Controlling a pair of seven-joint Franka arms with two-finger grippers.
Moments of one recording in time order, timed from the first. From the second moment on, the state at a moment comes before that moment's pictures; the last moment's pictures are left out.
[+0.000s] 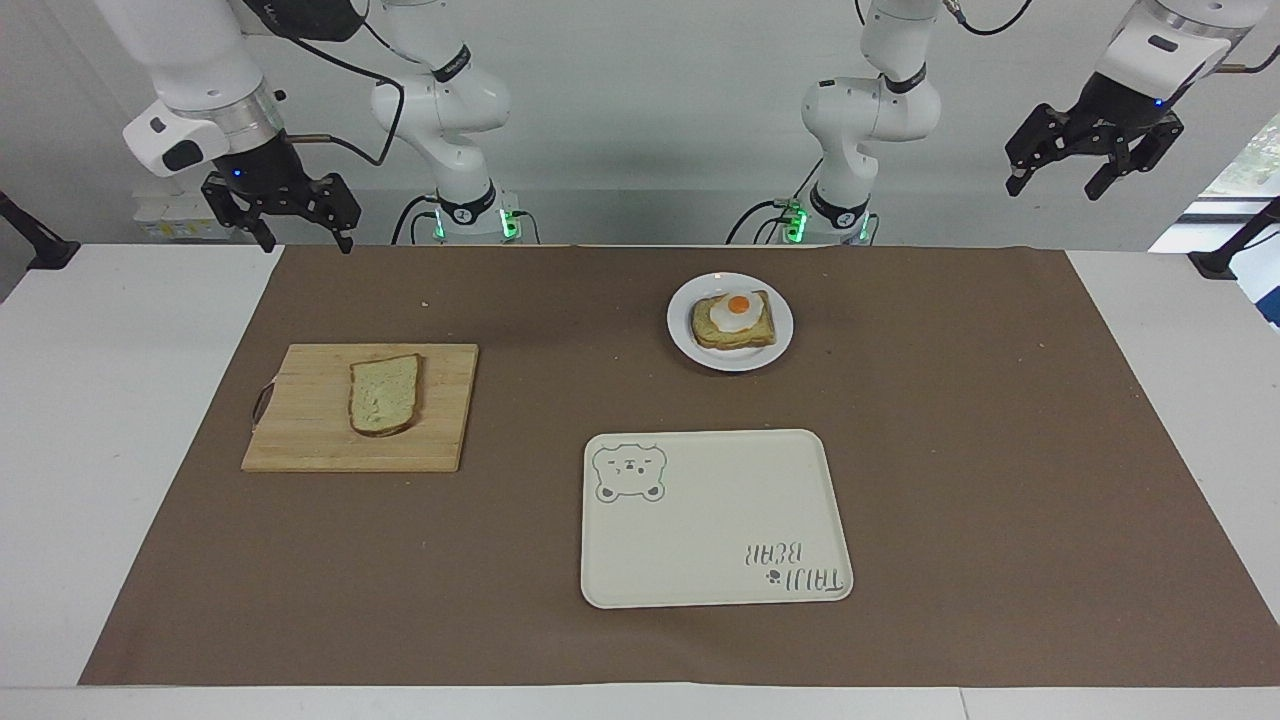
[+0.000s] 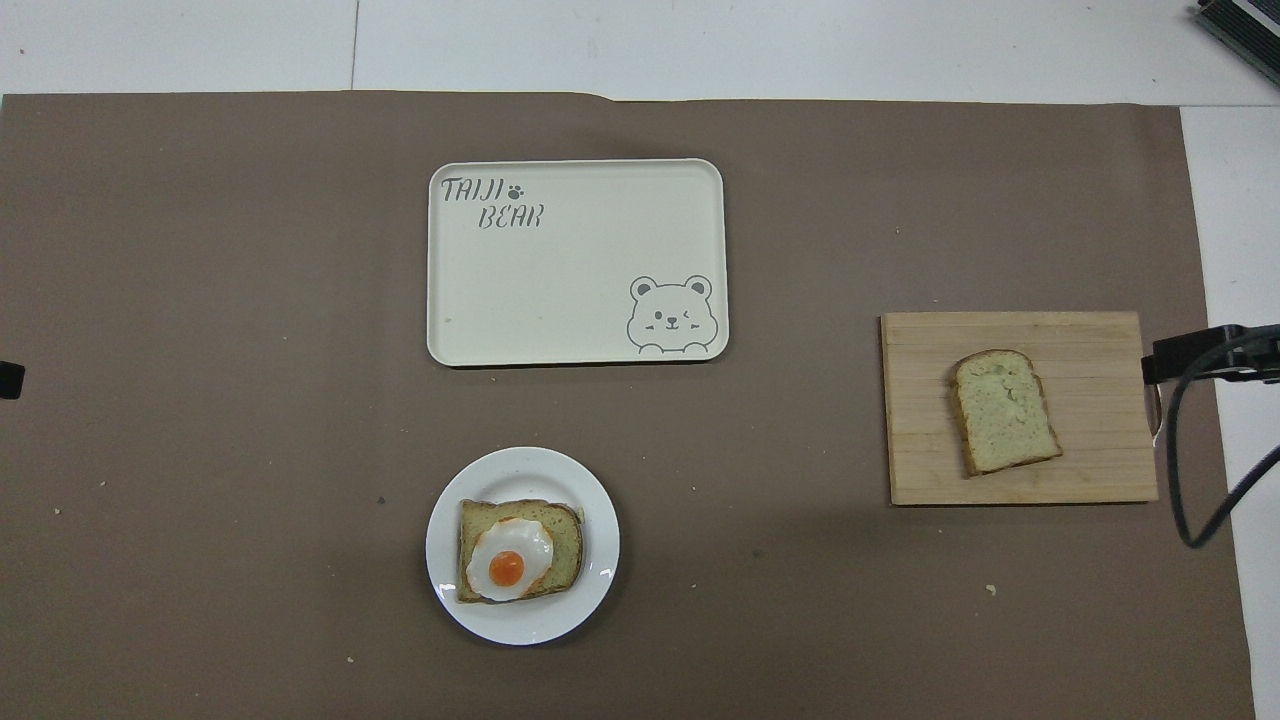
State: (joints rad) left arm -0.15 -0.02 0.14 -1.33 -0.03 1.26 0.08; right arm 0.10 -0.08 -0.15 -1.65 -0.03 1.56 -0.04
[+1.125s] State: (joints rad) left arm -0.15 -0.02 0.14 -1.33 -0.03 1.26 0.08; right arm 0.04 -0.01 -0.16 -1.95 0.02 1.89 -0.19
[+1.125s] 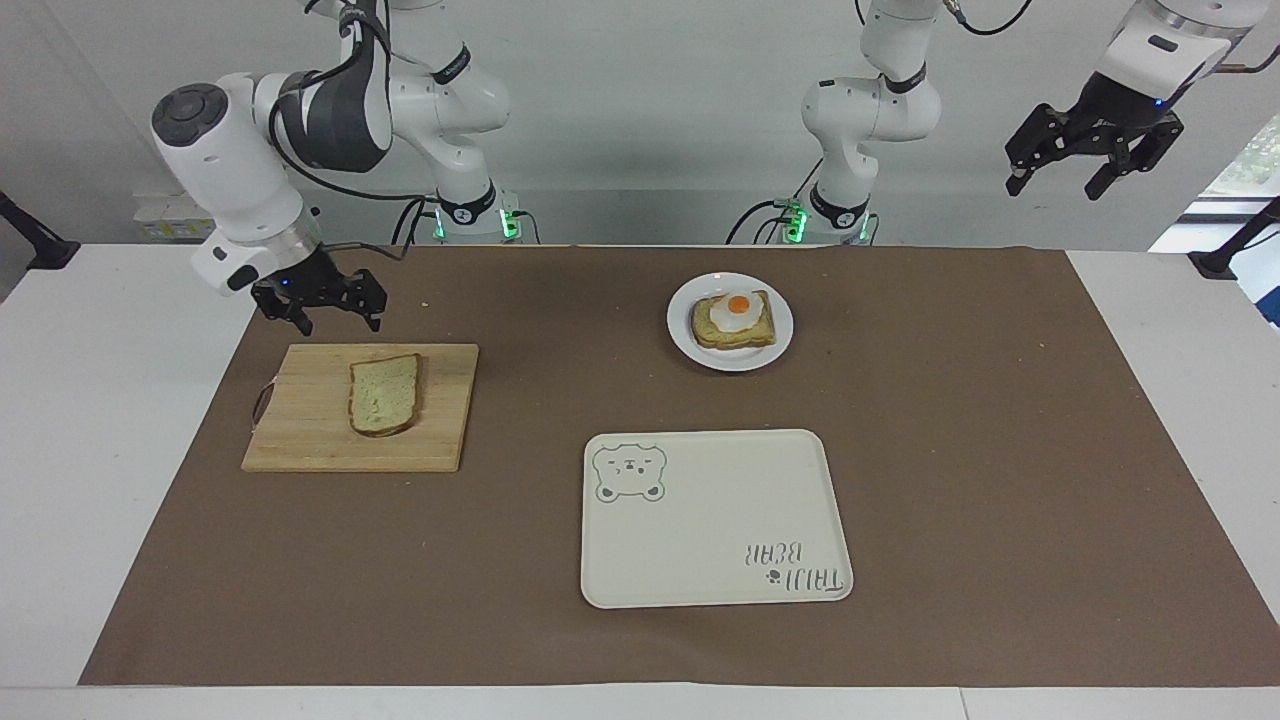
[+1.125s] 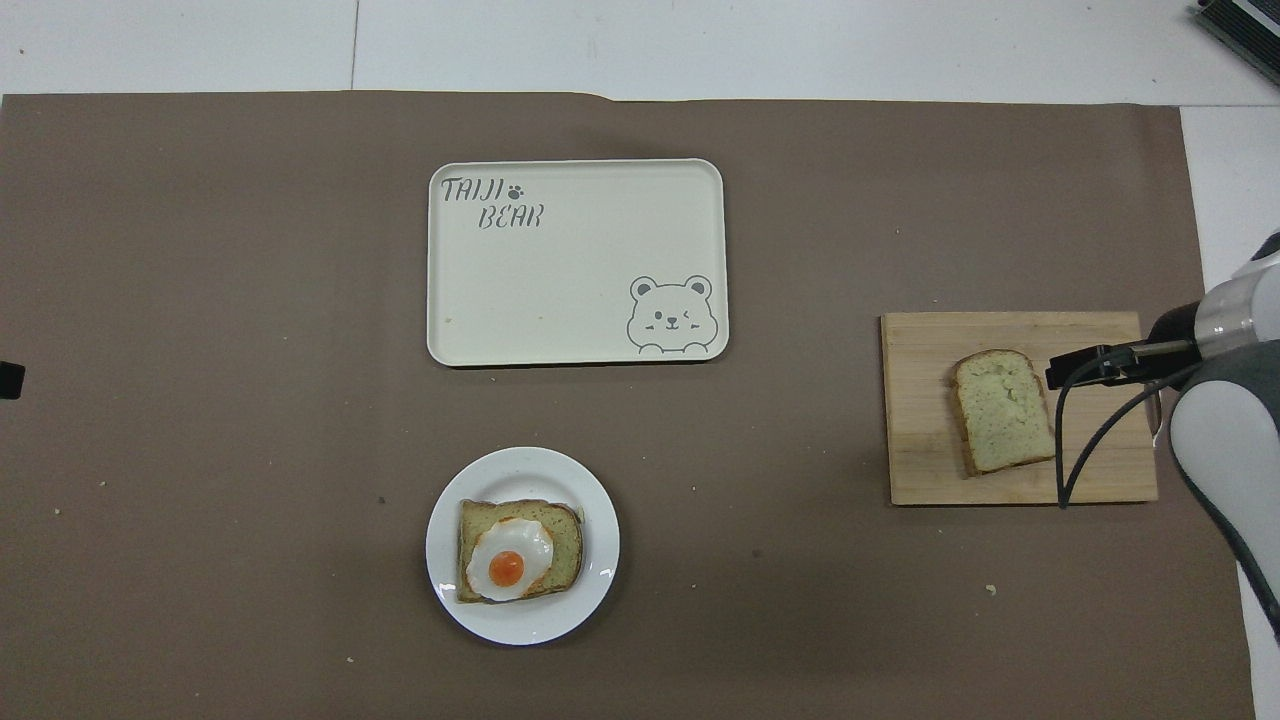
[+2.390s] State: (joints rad) left arm -0.15 -0.02 0.14 -1.33 -0.03 1.26 0.08; right arm -0.05 0.19 -0.16 -2.08 0.18 2.14 -0.49
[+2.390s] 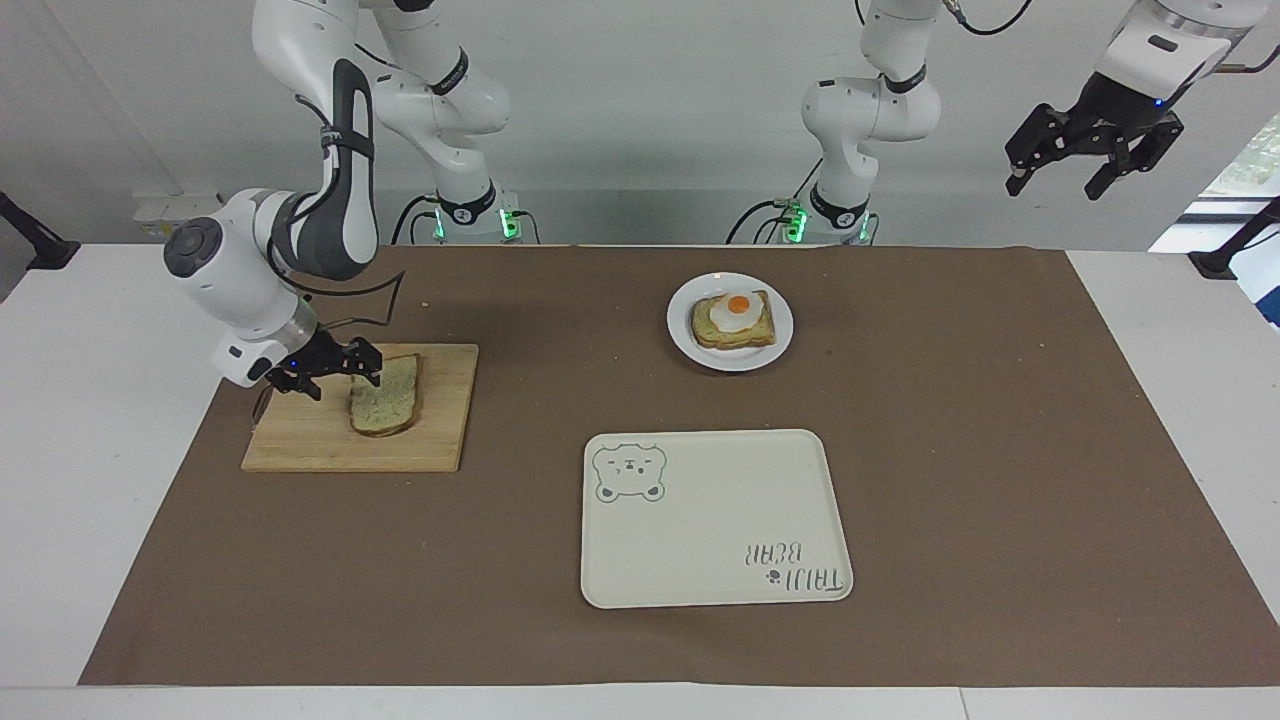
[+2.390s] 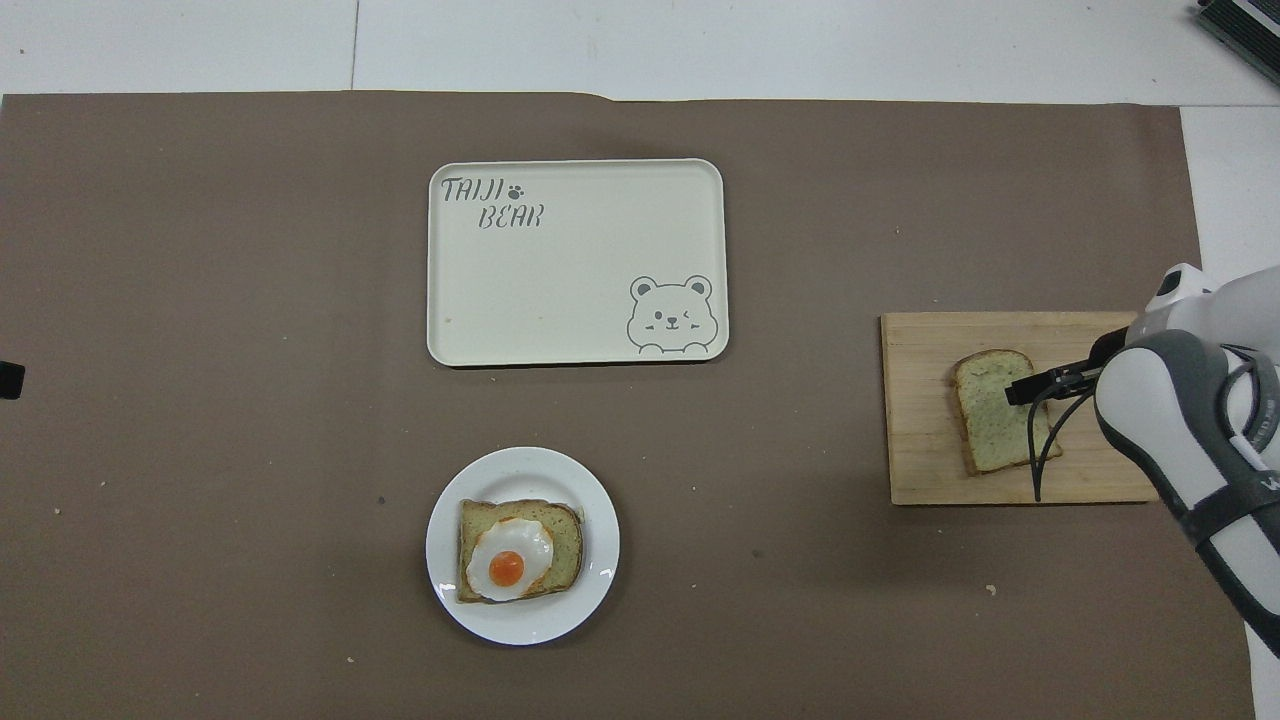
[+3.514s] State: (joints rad) left arm -0.15 -0.02 0.14 -1.33 -0.03 1.26 0.08; right arm -0.08 0.21 -0.16 -2.09 0.19 2.15 -0.45
